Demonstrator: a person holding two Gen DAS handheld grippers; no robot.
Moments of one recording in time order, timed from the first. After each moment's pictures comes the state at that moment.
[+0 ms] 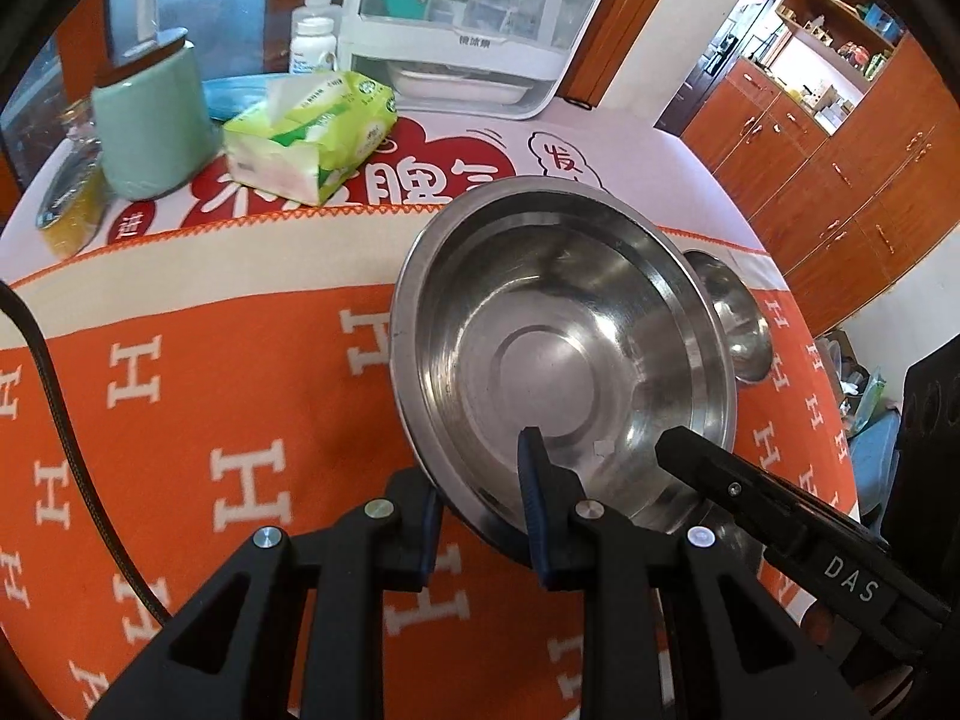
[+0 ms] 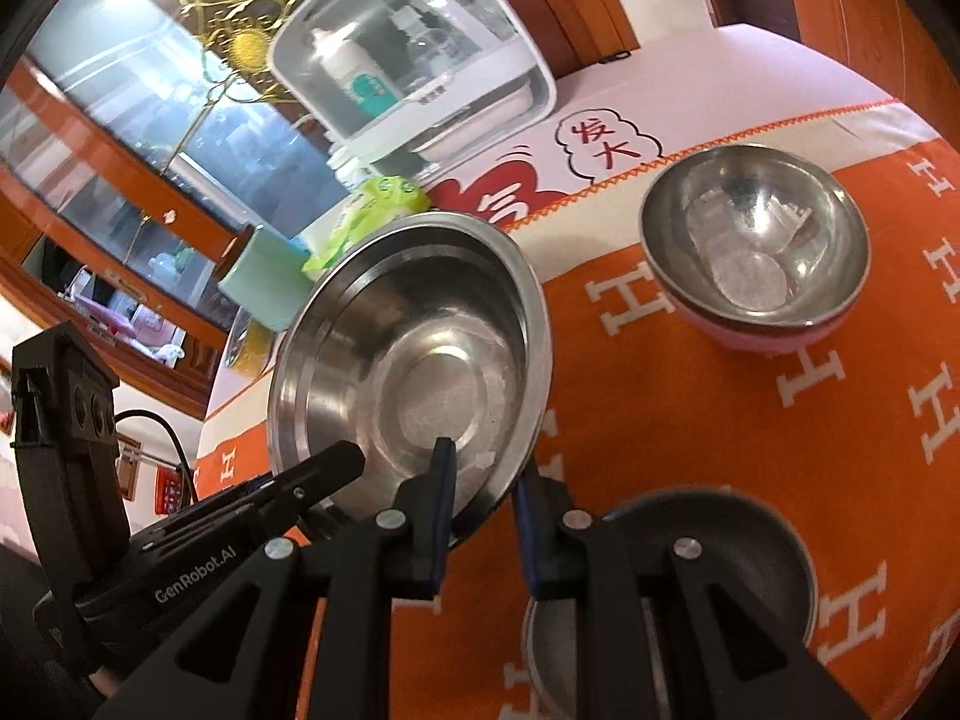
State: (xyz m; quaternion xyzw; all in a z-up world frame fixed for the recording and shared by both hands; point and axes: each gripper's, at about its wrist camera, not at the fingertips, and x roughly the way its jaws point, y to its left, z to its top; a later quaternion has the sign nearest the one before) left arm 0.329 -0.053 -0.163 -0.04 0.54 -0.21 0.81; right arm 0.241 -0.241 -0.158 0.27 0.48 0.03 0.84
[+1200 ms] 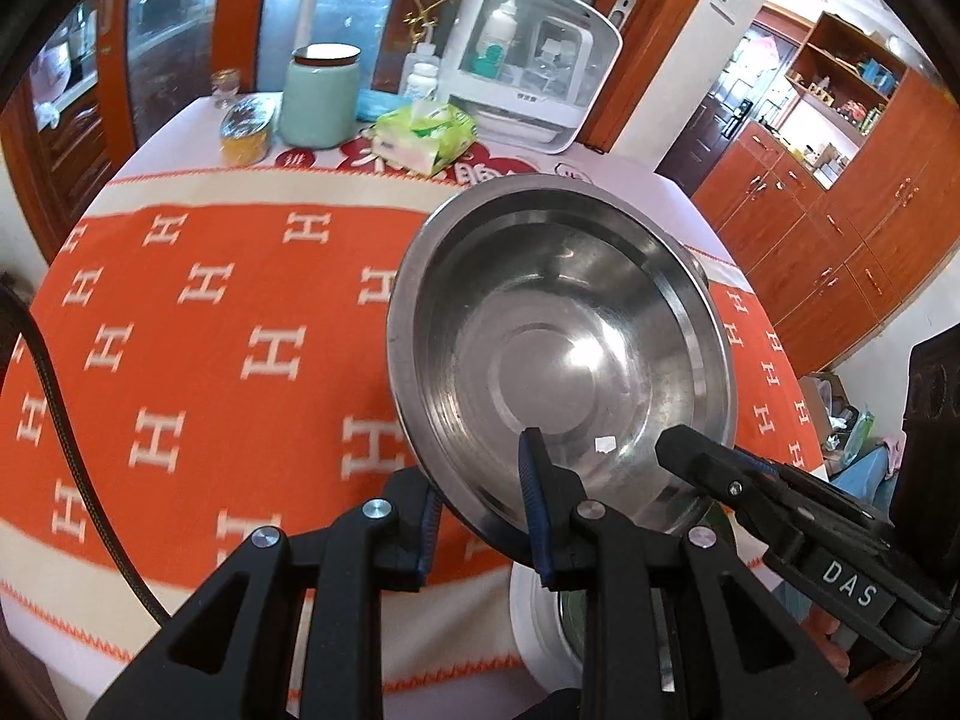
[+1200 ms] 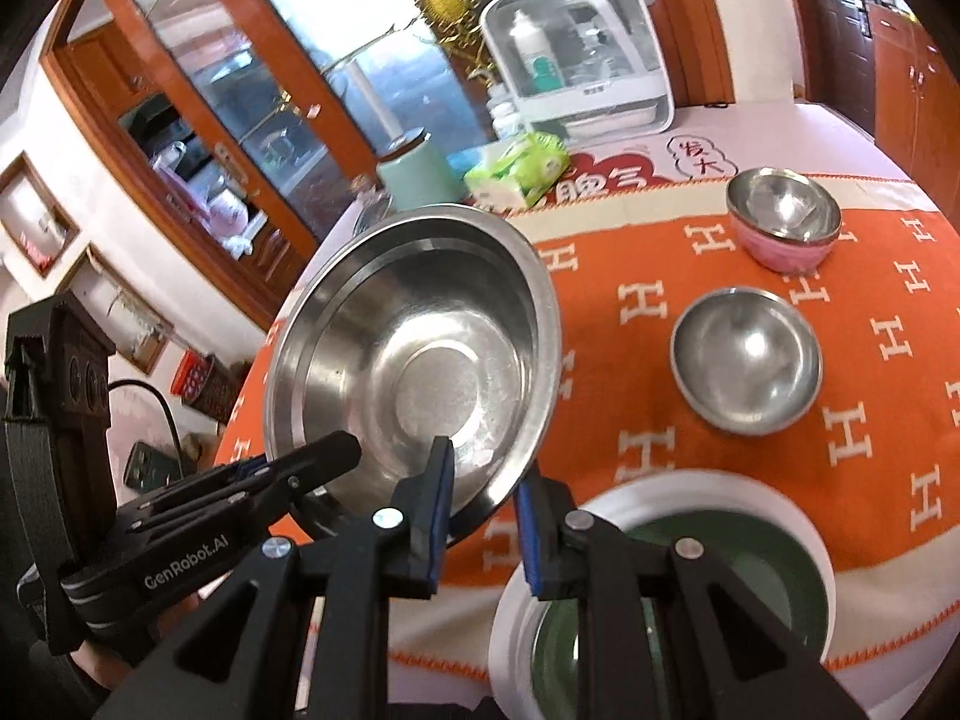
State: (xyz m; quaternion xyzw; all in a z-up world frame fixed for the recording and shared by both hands) left arm 0.129 0.050 -0.097 -0.09 0.50 -0.16 0.84; right arm 0.088 -0.136 -0.085 0.16 0.48 0.11 0.86
